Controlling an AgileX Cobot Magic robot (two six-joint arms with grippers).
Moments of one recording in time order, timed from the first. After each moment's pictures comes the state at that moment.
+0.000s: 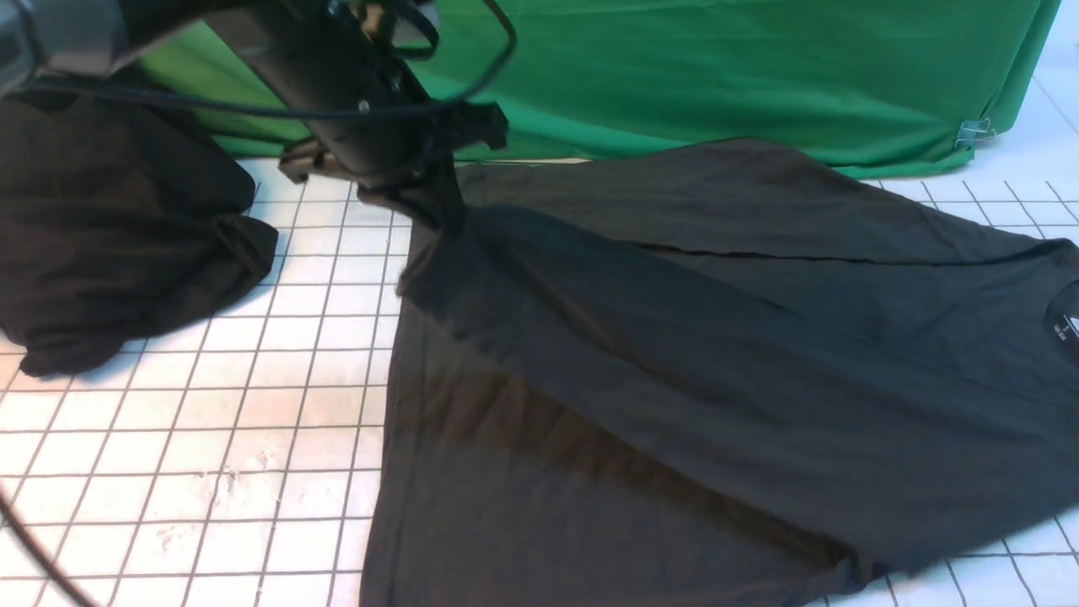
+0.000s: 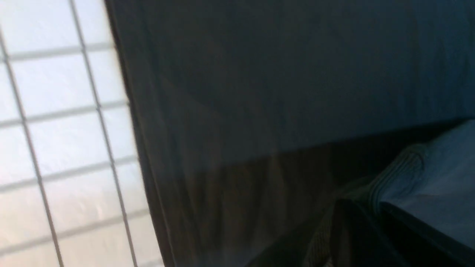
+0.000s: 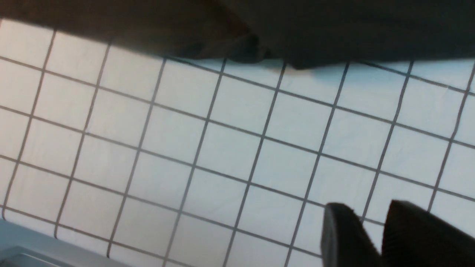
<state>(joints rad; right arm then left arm) 0.11 0.81 -0.73 0.17 1.14 -0.20 -0.28 1.93 -1.82 -0.26 1.09 -0.15</state>
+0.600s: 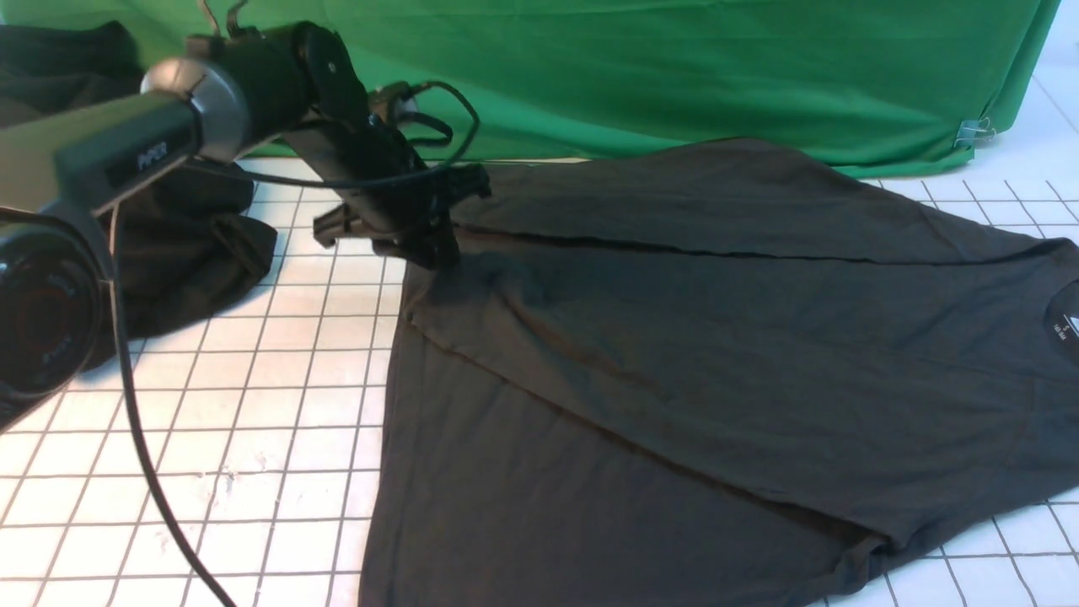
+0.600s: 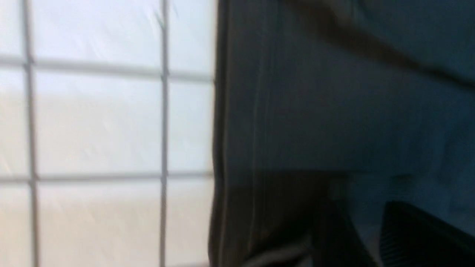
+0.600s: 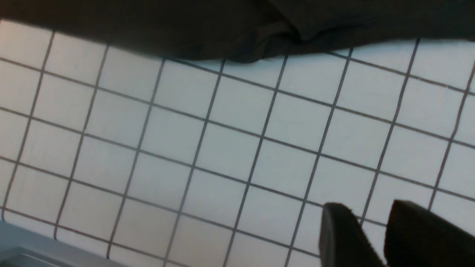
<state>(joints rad) 0.11 0.81 -0.73 0.17 1.14 -0.18 -0.21 2.24 -1.94 -0.26 0.85 -0.24</state>
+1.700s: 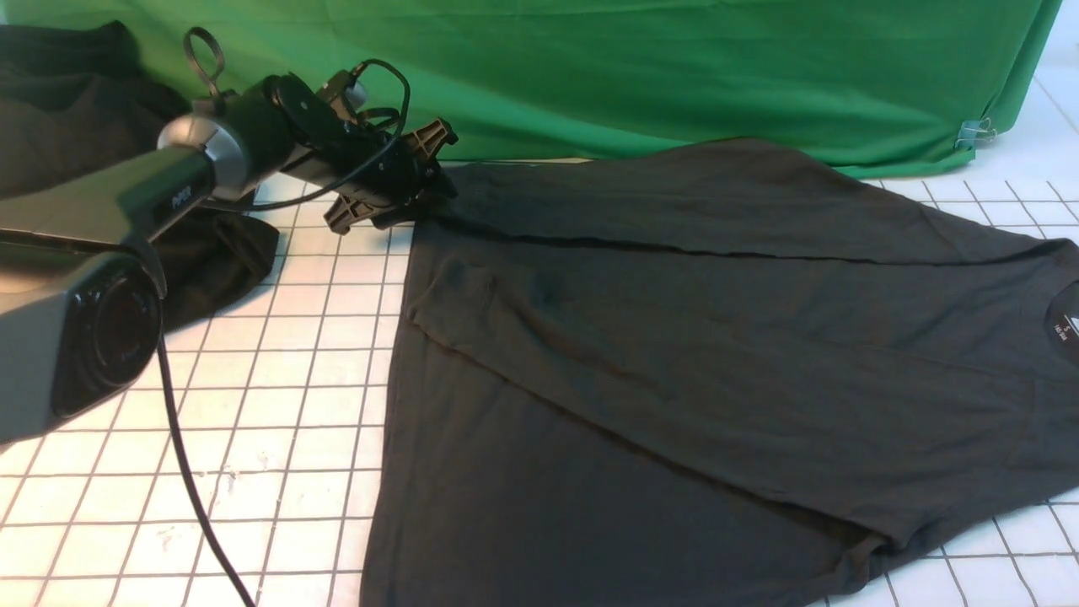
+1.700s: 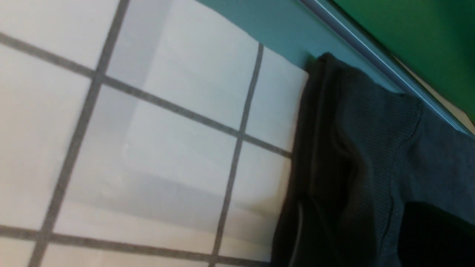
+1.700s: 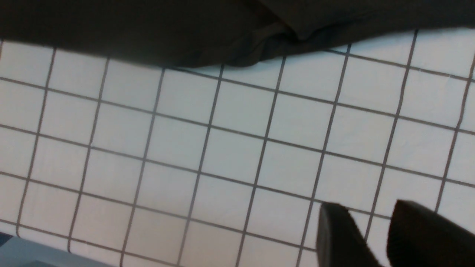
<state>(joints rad) 0.11 0.81 -0.73 0.17 1.14 -0.12 -0.13 2.49 -2.11 -0.54 0.55 -0.23</state>
